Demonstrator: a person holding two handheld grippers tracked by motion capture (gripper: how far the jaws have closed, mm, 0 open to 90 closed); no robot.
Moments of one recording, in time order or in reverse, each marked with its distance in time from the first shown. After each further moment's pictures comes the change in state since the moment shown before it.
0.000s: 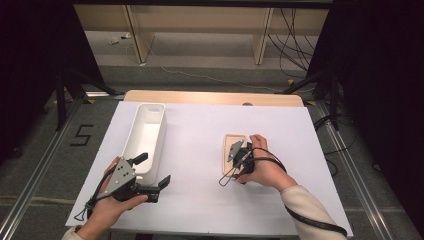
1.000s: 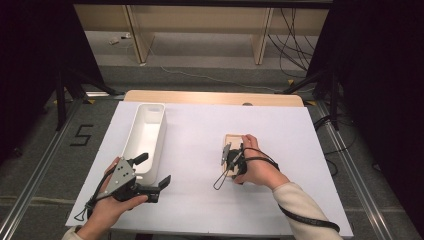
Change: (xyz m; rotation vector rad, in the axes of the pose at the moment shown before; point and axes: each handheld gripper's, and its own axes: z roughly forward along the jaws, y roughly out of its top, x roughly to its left) left arm -0.001 0.001 0.000 -0.008 -0.005 -0.006; right arm 0.002 0.018 0.010 0.146 -0.017 -0.139
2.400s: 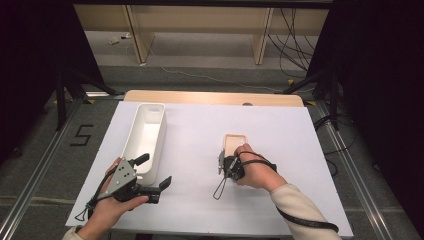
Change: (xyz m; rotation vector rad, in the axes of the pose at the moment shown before) left arm -0.001 -0.001 0.001 0.007 -0.010 0.003; right arm 0.015 0.010 -0.006 0.060 0.103 -0.122
